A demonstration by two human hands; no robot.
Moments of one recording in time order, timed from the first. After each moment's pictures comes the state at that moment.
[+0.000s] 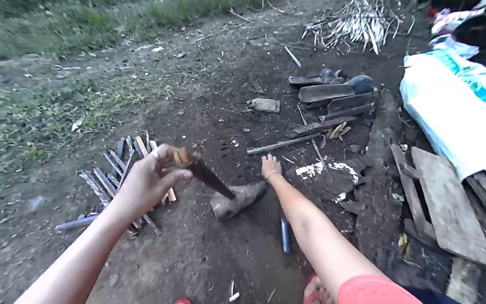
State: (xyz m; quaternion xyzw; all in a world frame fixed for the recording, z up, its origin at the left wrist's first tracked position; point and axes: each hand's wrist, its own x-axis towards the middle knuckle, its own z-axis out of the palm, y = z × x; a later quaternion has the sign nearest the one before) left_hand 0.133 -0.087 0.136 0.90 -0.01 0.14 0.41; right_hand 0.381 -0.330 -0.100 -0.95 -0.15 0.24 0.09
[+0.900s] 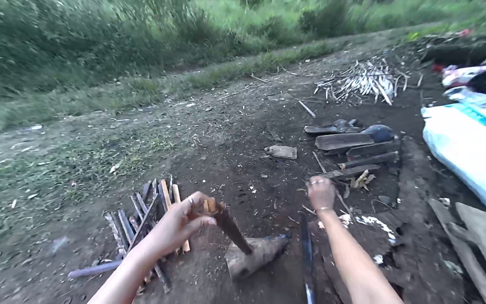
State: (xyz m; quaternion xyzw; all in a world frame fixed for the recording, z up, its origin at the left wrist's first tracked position) left_hand 0.155 -0.073 0.136 0.88 -0.08 0.13 0.45; right_hand 0.443 -0.407 -0.029 -0.96 -0.16 -0.14 0.18
